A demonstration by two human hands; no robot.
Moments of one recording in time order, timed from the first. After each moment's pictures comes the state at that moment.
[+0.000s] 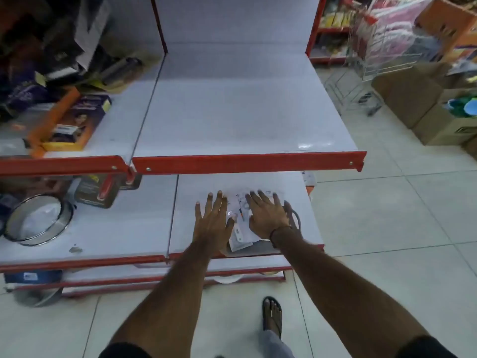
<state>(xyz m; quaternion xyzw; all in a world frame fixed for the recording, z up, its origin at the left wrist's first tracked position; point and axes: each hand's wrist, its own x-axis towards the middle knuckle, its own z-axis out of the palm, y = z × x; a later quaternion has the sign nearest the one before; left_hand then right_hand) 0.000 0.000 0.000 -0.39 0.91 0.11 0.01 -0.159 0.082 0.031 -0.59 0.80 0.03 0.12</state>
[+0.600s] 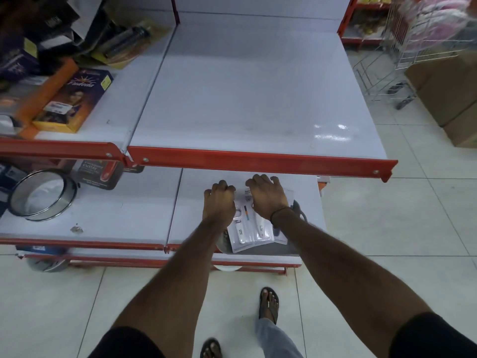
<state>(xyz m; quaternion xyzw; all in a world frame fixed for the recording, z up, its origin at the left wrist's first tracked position) -0.044 -0.031 0.006 -0.46 0.88 0.13 -0.03 -0.186 0.028 0.022 -0.66 0.75 0.02 0.01</state>
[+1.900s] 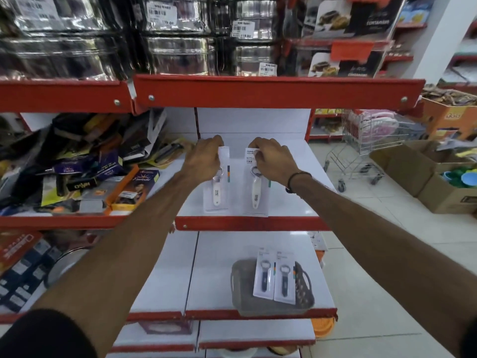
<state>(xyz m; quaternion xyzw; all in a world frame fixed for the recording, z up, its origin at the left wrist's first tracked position) -0.007 -0.117 0.333 -0.35 0.90 0.02 -0.26 -0.172 -0.003 0.338 -0.60 0.75 -0.27 -0.04</state>
